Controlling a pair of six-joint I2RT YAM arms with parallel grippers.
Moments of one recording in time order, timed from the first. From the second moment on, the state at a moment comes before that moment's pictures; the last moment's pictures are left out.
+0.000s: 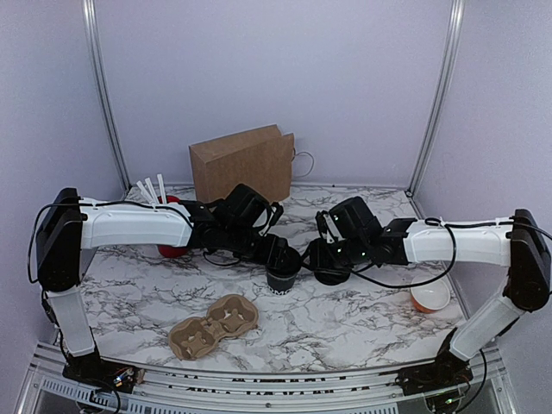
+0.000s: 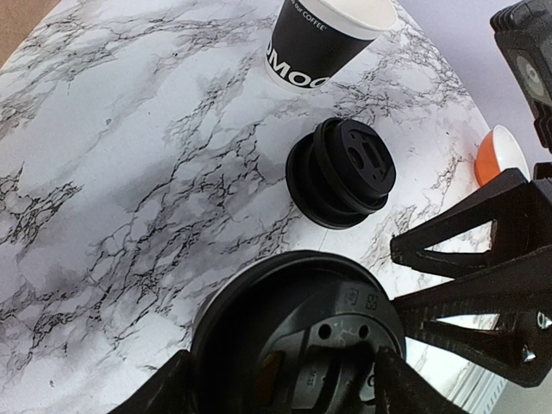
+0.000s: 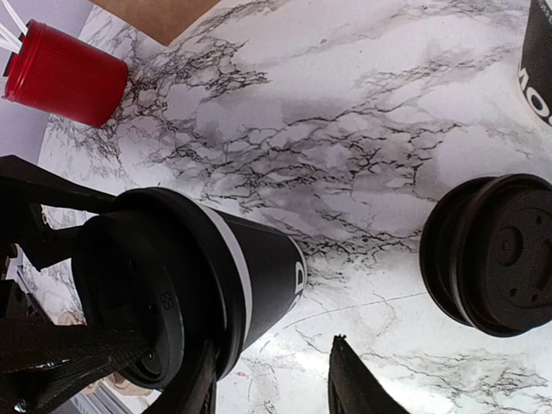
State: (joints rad) left arm -0.94 1.87 1.39 -0.33 0.09 -0.48; right arm 0.81 1.52 0.97 -0.25 -0.08 0.70
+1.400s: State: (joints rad) left arm -0.94 1.87 1.39 -0.34 0.08 -0.48; right arm 0.84 1.55 1.00 -0.27 -0.01 0.70
